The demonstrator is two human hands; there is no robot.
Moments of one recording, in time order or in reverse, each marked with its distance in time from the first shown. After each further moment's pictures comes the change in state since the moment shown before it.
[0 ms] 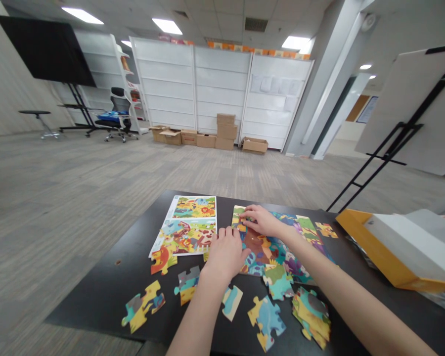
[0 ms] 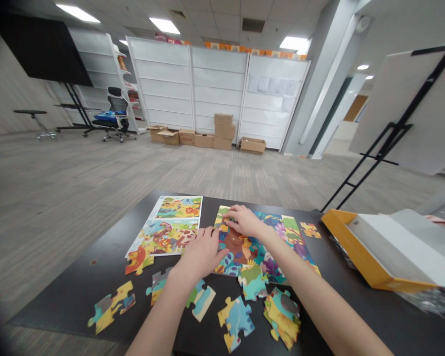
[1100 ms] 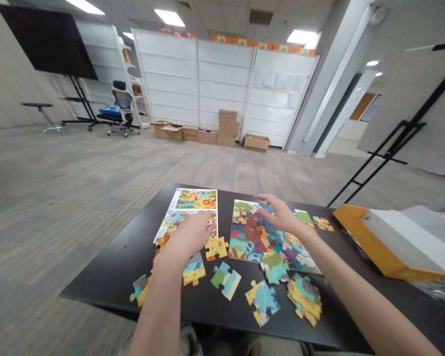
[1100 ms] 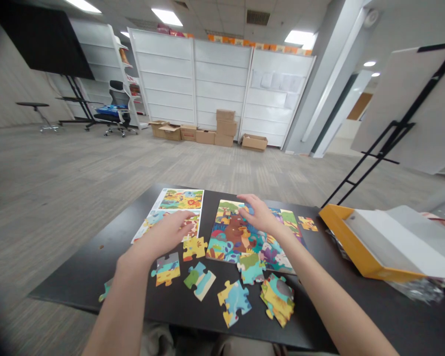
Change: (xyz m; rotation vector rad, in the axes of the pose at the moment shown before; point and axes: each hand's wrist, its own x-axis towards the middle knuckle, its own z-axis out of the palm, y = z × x) left_hand -0.018 -0.076 -0.042 -0.207 0.019 -0.059; right_hand -0.041 -0.017 -0.041 0.178 0.326 0.057
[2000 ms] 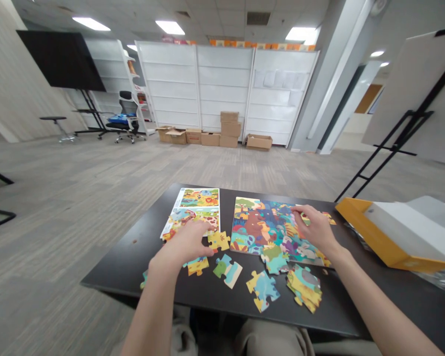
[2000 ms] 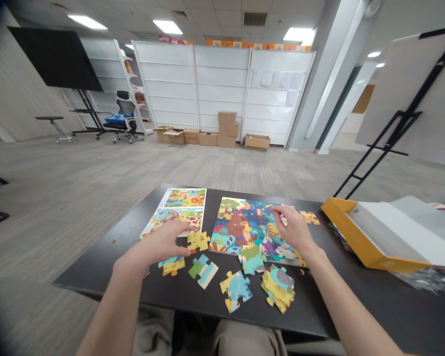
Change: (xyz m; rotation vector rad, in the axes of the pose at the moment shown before) left_hand -0.026 -0.020 0.008 0.030 -0.111 0.055; right_hand -0.085 0.016 -0.039 -0.245 0.315 0.053
